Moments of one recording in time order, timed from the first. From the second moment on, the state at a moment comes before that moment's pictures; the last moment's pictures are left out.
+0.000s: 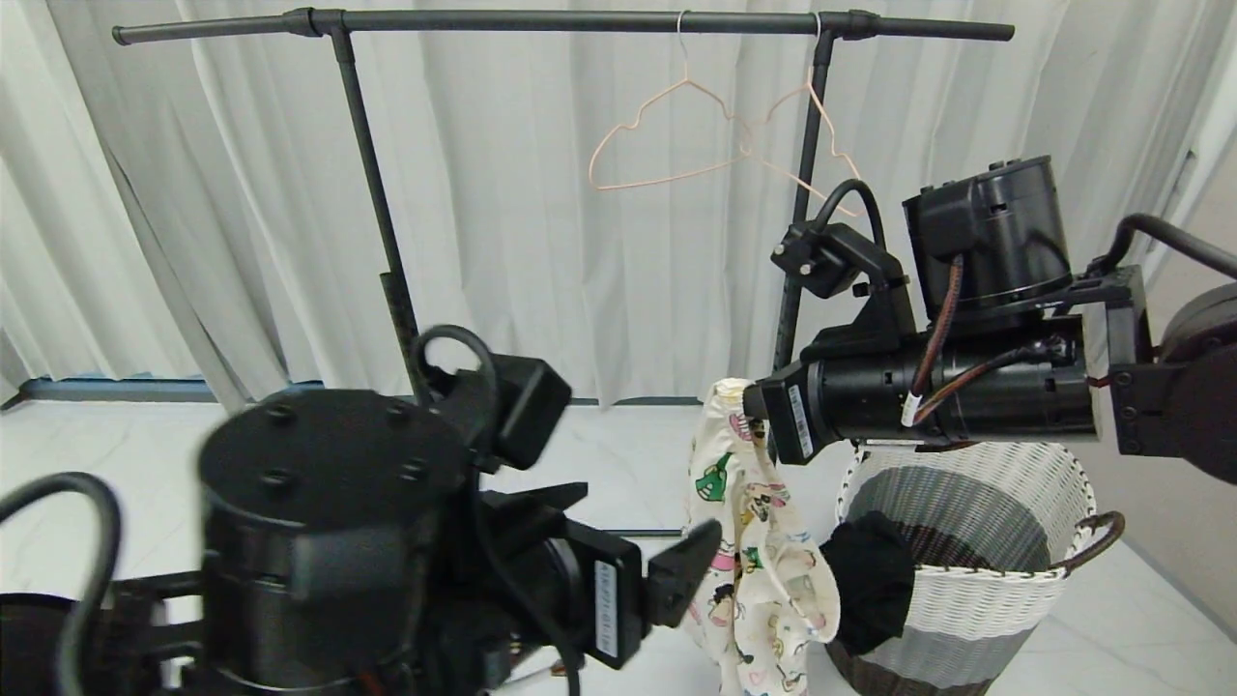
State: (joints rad) left arm -0.97 1.52 -0.73 -0.39 0.26 -0.32; right arm 0.80 1.70 -1.28 0.03 0.14 0.10
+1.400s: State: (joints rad) left arm -0.94 1.92 -0.72 -0.40 0.45 -0.43; right arm 0.76 1.66 -1.28 0.04 0.07 0.11
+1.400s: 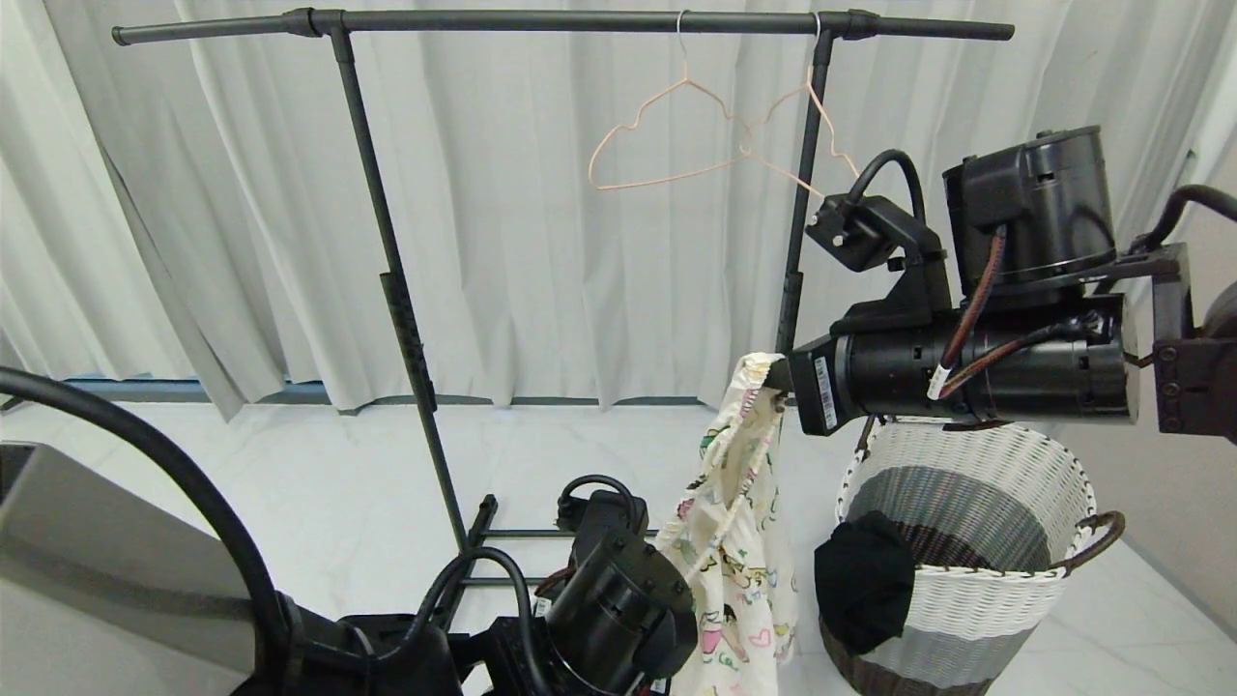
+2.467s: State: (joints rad) left arm -0.76 1.57 -1.36 0.14 0.05 0.04; right arm 0.71 1.40 -1.43 0.41 -0.07 0.10
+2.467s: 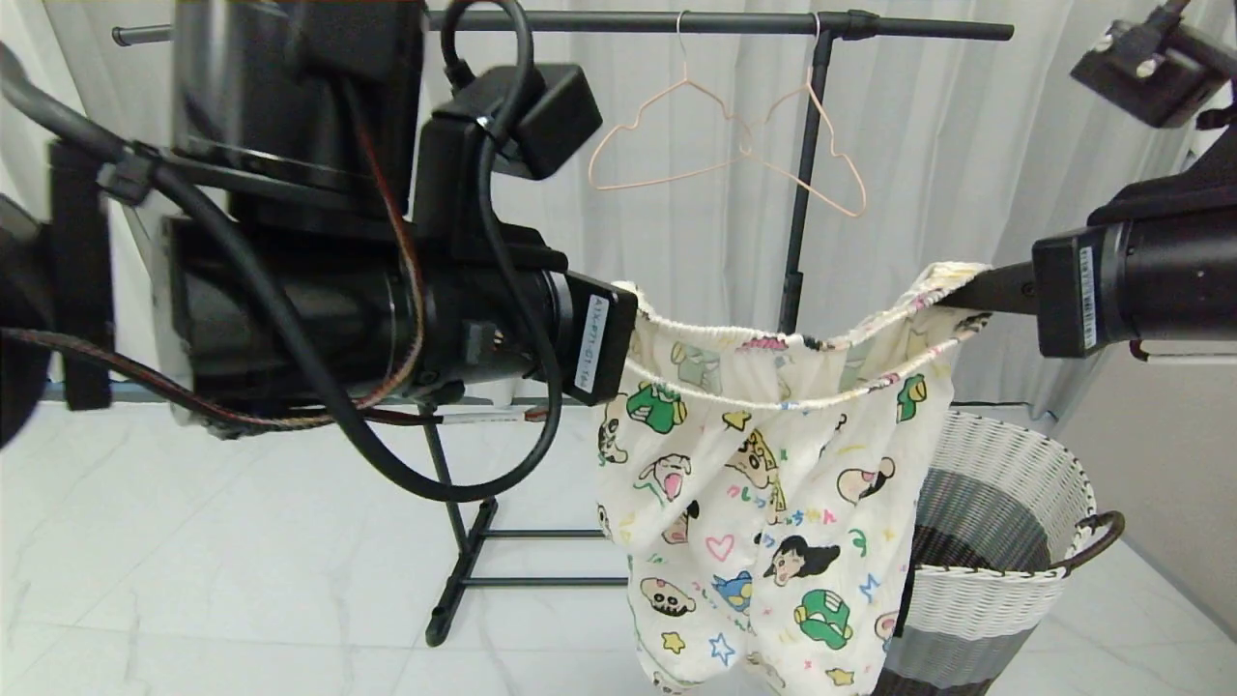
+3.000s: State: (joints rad) left arm -0.79 1.60 -1.39 -0.14 0.05 0.12; right arm 0.88 1.25 -1.36 0.59 -0.05 0.11
